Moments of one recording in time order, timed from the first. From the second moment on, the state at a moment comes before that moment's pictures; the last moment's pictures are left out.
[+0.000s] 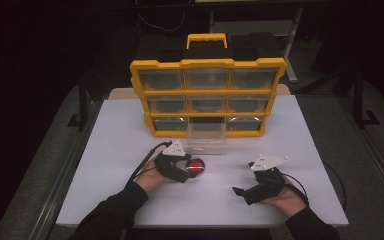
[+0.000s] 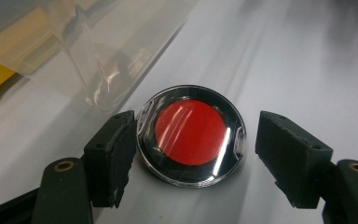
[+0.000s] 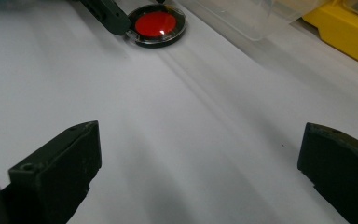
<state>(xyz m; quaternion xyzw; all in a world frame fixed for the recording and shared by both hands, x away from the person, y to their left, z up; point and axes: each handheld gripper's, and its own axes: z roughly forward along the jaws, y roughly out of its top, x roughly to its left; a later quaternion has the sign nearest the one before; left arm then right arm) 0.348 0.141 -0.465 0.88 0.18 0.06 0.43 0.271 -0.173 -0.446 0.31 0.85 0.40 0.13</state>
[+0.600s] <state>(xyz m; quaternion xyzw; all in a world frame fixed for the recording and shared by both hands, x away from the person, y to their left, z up) 0.348 0.135 -0.465 0.89 0.18 0.07 0.42 0.272 -0.173 -0.446 0.31 0.85 0.40 0.12</state>
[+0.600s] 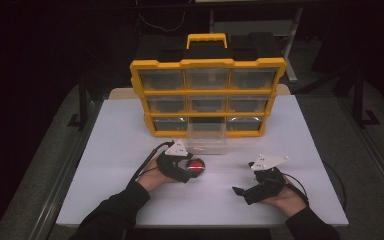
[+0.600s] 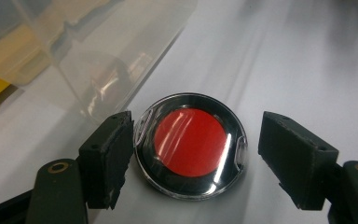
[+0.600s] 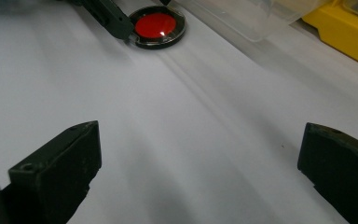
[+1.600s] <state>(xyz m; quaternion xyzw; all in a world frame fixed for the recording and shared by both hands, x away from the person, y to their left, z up) 0.345 0.118 -0.469 0.90 0.15 0.07 0.41 0.272 -0.173 -0.445 0.31 0.85 0.40 0.12</state>
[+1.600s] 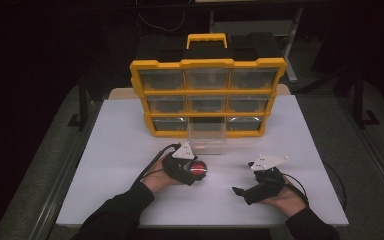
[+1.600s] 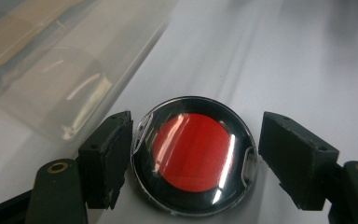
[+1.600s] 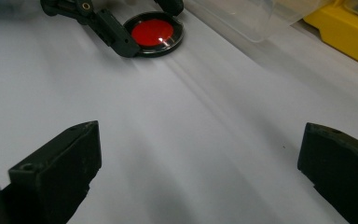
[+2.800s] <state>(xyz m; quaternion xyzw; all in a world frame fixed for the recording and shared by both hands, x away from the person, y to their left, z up) 0.345 0.119 -0.466 0.90 0.15 0.06 0.41 0.272 -0.172 -0.446 0.31 0.85 0.40 0.12</state>
